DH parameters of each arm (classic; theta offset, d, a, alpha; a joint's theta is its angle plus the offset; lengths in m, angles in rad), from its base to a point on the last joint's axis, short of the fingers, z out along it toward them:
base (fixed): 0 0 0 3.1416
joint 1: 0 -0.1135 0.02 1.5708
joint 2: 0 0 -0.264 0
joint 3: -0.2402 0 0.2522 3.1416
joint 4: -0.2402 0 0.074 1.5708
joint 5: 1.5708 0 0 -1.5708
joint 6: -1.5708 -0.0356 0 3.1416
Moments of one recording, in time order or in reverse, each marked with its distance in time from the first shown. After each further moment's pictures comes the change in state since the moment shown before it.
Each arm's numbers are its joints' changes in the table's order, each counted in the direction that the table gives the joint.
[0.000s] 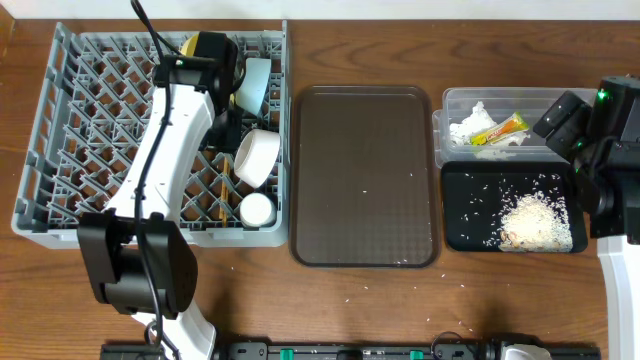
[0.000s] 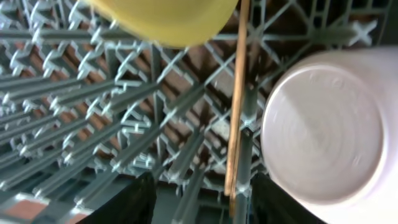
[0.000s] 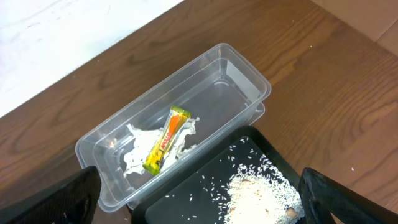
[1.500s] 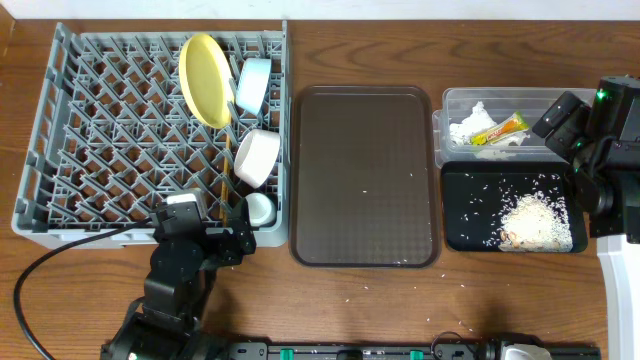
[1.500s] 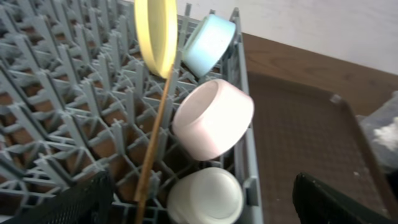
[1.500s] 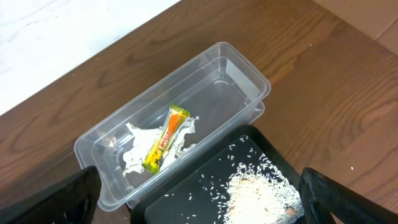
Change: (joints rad) left arm 0.212 -1.426 1.128 0.709 0.031 0.301; right arm 0.000 0.002 0.002 -0.002 0.000 0.000
